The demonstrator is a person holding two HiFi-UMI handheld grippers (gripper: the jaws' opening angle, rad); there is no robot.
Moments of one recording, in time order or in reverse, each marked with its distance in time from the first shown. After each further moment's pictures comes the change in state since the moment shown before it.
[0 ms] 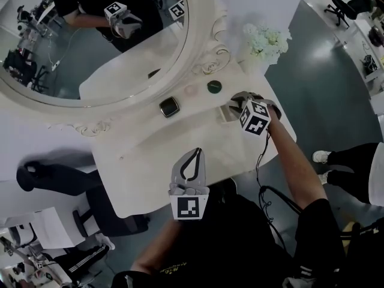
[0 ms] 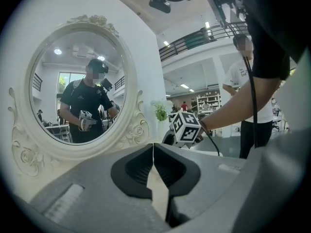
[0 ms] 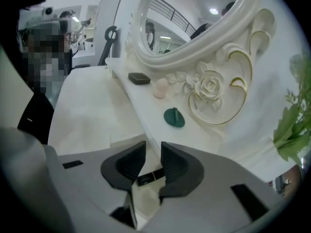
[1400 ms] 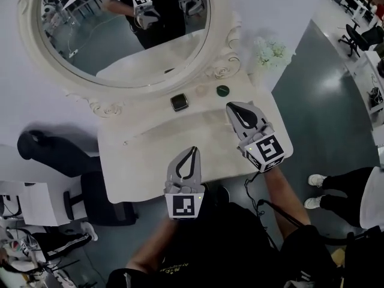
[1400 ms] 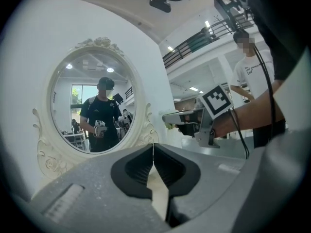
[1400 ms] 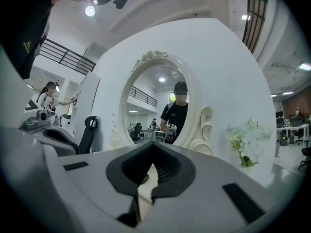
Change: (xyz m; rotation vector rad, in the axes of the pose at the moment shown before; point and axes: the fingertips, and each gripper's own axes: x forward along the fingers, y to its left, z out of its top) left arm -0.050 -0.002 0.030 0.034 -0.071 0.162; right arm -0.195 0.013 0.141 0.434 -0.883 -0.238
